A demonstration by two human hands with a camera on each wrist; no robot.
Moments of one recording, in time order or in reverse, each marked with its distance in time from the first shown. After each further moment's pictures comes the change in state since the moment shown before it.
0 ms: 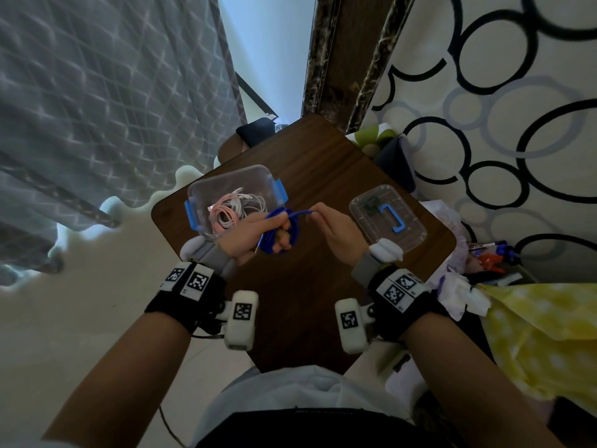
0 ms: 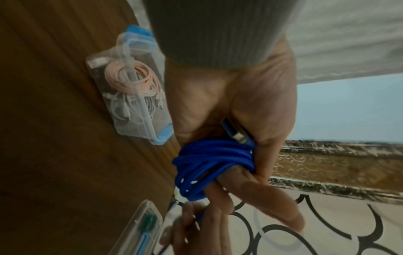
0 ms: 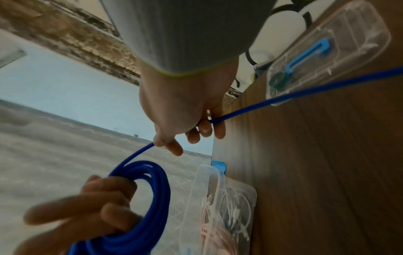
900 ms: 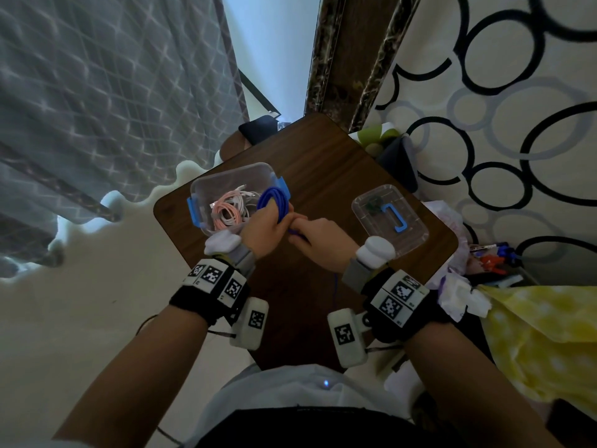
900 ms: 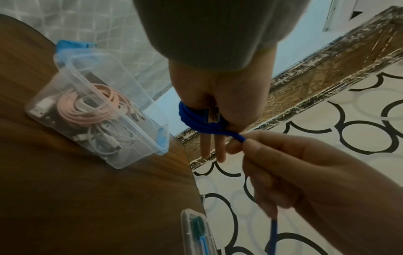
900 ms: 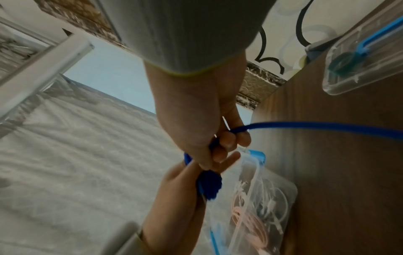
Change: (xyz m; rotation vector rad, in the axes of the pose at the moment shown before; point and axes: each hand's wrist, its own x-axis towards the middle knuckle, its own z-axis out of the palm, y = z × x) left_hand 0.029 -0.005 0.003 0.969 0.359 0.314; right_hand 0.006 -0.045 -0.003 -0.264 -0.232 -0.058
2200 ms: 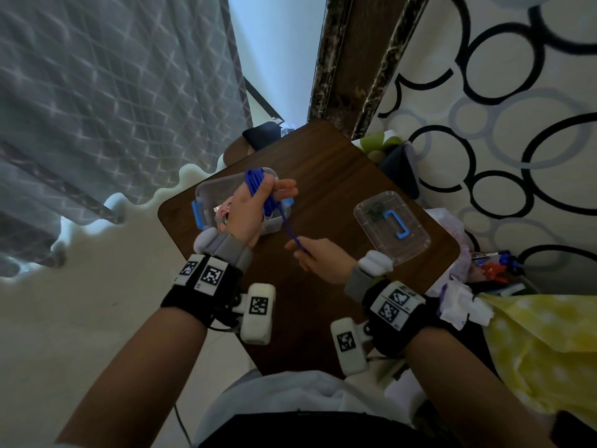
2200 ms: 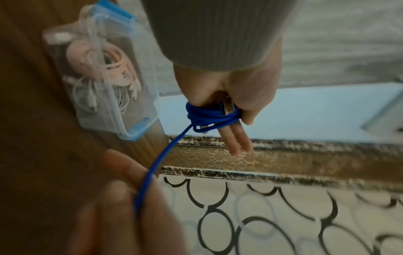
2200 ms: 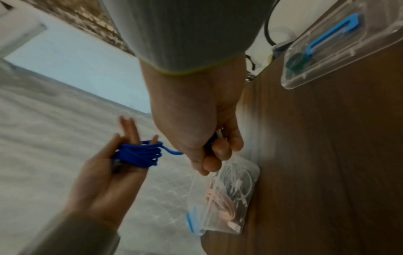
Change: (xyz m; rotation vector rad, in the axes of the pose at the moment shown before) left_hand 0.032 0.029 0.067 -1.012 -0.002 -0.323; right_hand -0.061 0.084 0.061 0.467 -0.241 0.374
